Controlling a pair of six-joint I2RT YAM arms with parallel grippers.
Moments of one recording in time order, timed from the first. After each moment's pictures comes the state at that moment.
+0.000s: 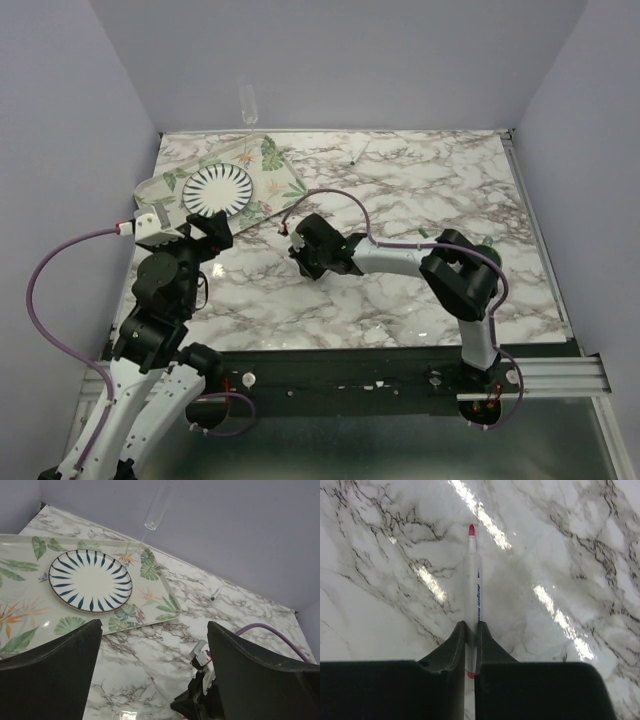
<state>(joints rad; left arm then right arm) -0.42 0.44 0.74 -0.31 -0.47 -0.46 0.95 2.01 1.29 -0.12 -0.05 0.01</state>
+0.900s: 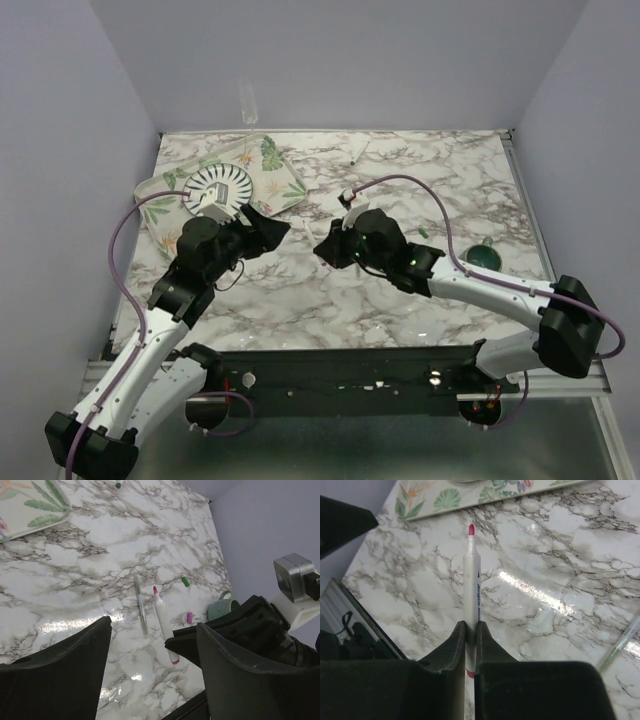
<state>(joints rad) -0.42 0.74 0.72 -0.22 0.11 -0.76 0.95 1.40 0.97 0.01 0.07 0.49</state>
